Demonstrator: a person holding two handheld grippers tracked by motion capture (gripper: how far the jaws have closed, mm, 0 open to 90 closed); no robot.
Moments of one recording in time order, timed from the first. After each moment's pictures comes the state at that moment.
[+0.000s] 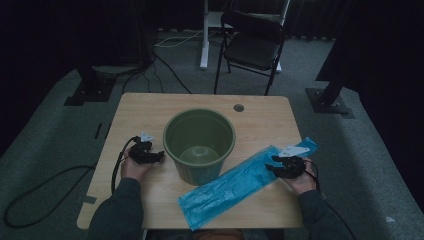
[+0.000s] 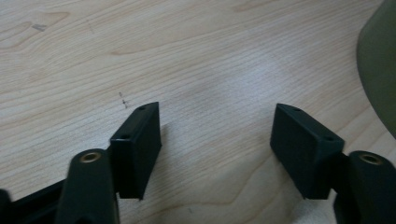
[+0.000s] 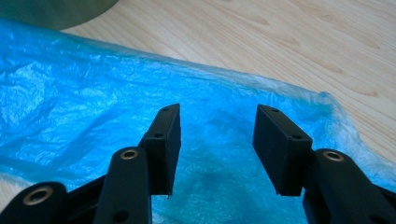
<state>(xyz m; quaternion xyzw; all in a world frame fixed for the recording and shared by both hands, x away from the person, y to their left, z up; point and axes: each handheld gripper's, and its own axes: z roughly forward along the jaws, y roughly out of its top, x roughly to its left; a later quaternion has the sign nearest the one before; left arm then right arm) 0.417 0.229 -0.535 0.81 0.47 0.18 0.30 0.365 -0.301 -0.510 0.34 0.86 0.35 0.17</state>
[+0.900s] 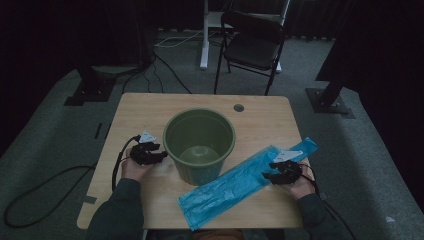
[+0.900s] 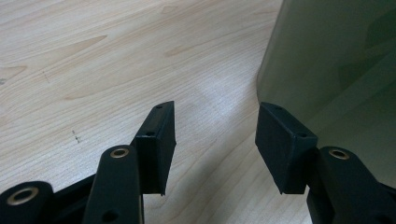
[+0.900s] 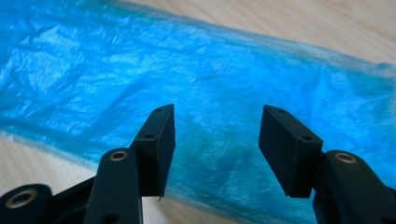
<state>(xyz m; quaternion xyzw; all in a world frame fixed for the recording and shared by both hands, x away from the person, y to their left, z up) 0.396 0.217 -0.504 0.81 0.42 0.16 0.37 0.354 -0.288 -0.519 0.33 0.88 0.31 0.13</state>
